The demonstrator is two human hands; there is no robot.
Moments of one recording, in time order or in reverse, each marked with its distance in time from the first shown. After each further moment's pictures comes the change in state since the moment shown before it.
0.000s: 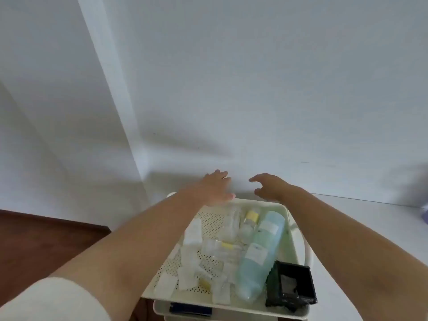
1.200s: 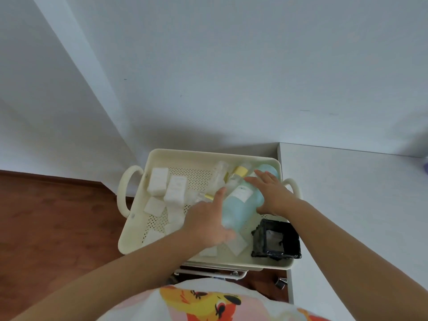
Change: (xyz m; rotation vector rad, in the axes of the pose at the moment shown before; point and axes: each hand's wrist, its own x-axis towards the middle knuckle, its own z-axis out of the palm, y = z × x) left_hand -0.081 0.080 0.122 -0.321 0.044 -0.210; right_hand -0.057 0.069 0.113 -0.021 -0.098 -0.069
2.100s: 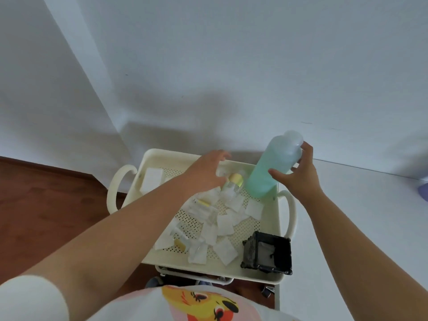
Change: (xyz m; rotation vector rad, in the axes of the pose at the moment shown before) left_hand 0.113 -0.011 -0.055 -0.271 0.095 0.162; right_hand 0.003 0.032 -0.073 0.741 0.640 0.083
